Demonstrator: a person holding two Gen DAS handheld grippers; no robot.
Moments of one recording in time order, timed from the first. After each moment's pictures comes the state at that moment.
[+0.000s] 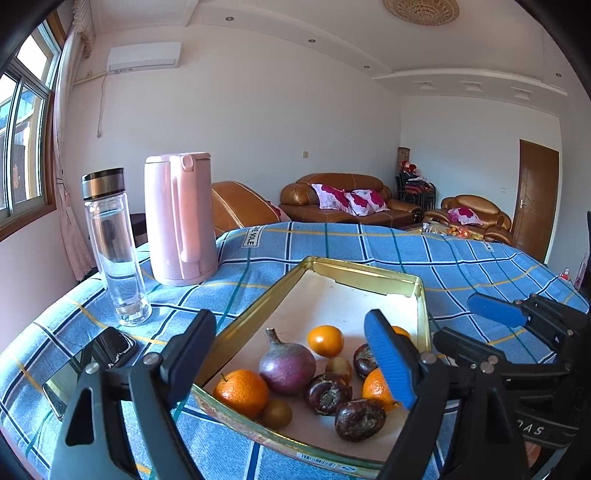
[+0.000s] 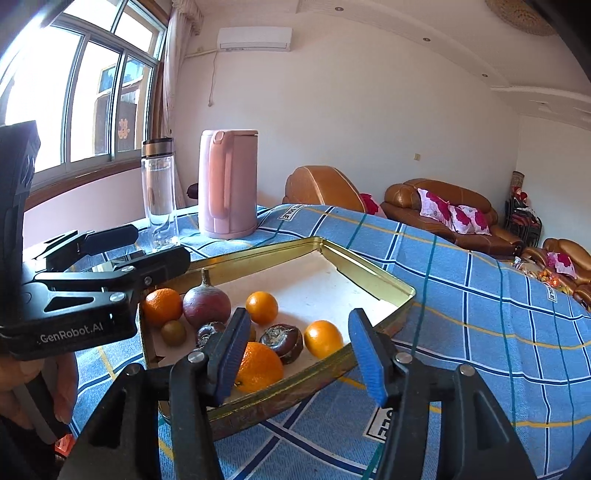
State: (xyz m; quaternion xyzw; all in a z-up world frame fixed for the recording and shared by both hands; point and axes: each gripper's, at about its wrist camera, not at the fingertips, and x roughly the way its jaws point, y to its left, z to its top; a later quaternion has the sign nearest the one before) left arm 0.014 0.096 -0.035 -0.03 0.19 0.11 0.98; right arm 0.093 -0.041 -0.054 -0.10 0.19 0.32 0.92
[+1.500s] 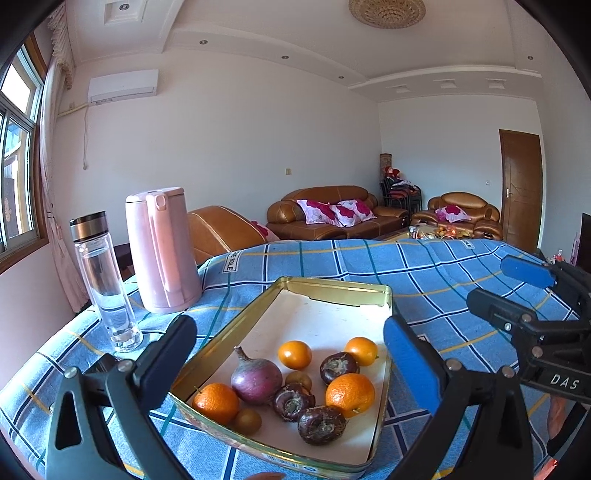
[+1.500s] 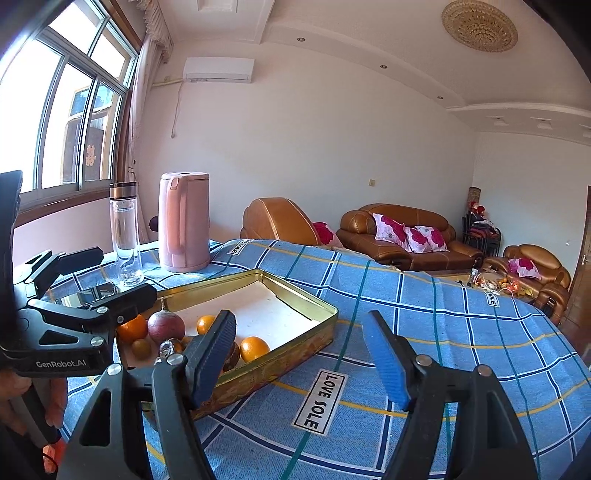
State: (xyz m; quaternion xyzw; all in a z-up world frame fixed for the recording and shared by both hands) left arm 0.004 0.054 -0.022 0.01 0.16 0.09 0.98; right arm 0.069 -0.102 -0.027 -0.08 0.13 0.25 0.96
